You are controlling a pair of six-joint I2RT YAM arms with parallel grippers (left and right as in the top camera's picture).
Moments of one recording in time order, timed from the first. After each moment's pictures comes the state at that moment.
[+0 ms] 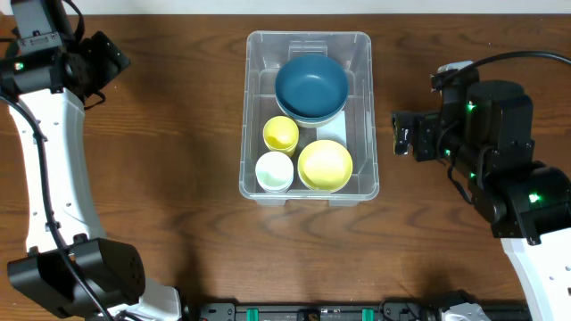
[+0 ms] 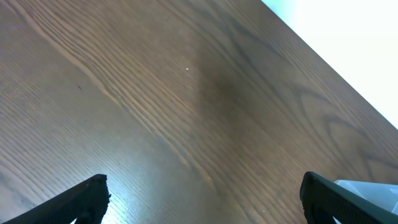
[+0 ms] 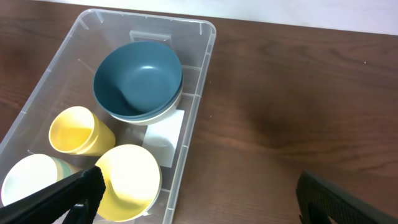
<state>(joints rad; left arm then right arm) 0.26 1.71 1.79 -1.03 -0.09 -0.48 0.24 1.13 1.32 -0.87 0.00 0.12</state>
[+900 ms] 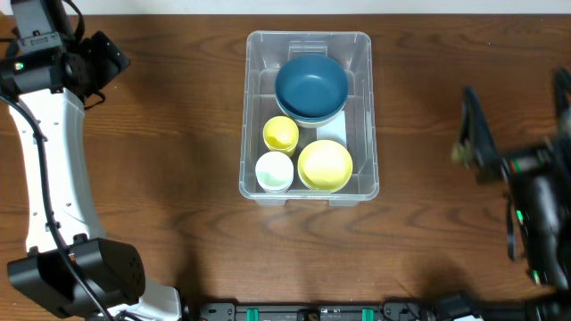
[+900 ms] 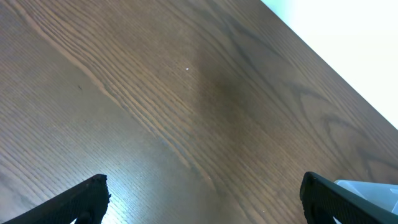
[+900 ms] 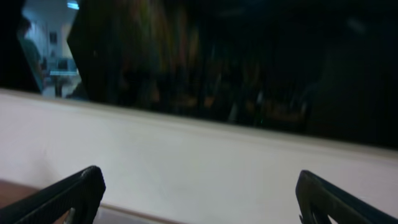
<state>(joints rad) 0.26 1.71 1.79 -1.03 -0.09 -0.48 0.24 0.68 1.18 -0.26 0.05 -0.07</state>
